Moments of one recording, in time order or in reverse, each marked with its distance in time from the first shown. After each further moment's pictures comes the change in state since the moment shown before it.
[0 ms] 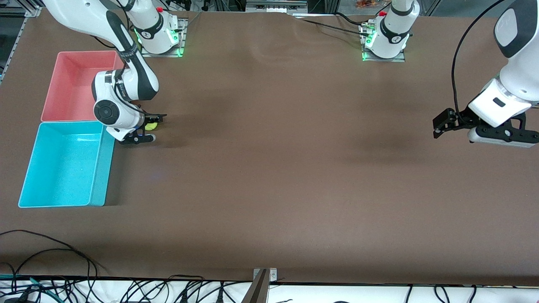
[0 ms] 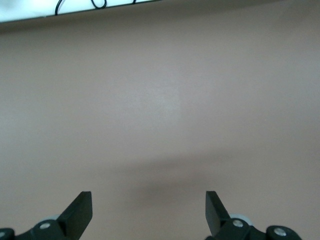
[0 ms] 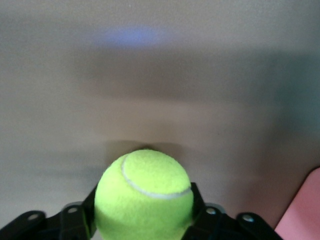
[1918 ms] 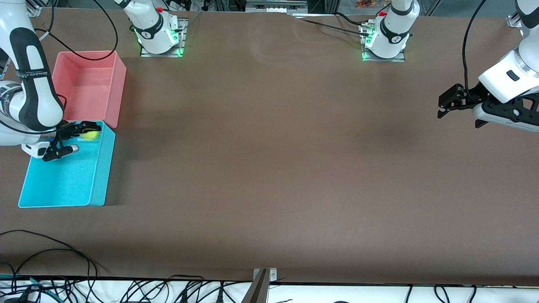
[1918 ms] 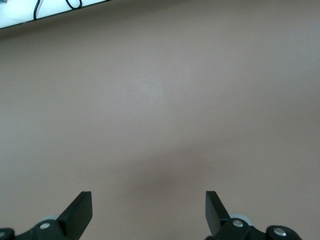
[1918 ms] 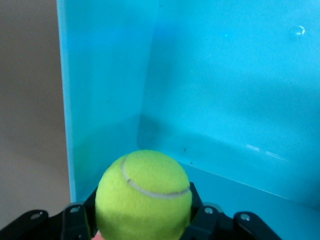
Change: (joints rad) left arm -0.035 -0.019 0.026 0.118 -0.036 -0.188 0.118; right arm -0.433 0.132 -0.017 0.436 0.167 -0.371 -0.715
